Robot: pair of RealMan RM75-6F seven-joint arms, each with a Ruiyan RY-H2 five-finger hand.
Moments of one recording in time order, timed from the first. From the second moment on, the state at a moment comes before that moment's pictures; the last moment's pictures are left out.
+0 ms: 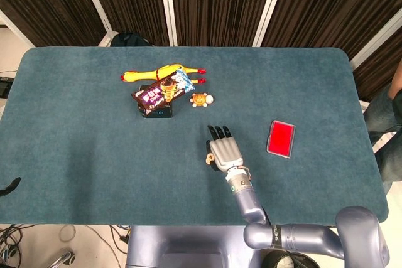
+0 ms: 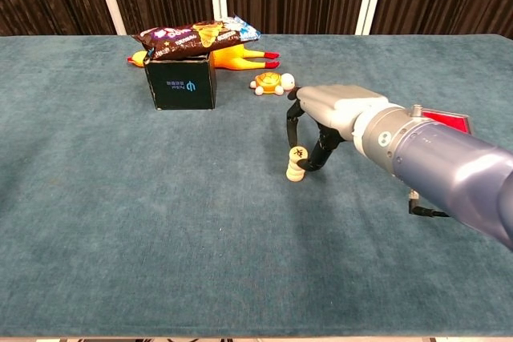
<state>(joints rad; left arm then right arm) -0.03 -1.03 -0.11 -1.72 1.35 1.50 -0.07 0.85 -1.82 0.27 -1.54 -0.70 1.13 -0.79</state>
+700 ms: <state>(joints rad) -0.03 -1.03 -0.11 -1.72 1.35 1.49 -0.07 0.86 -1.81 0.26 -1.54 -0.69 1.13 -0.78</state>
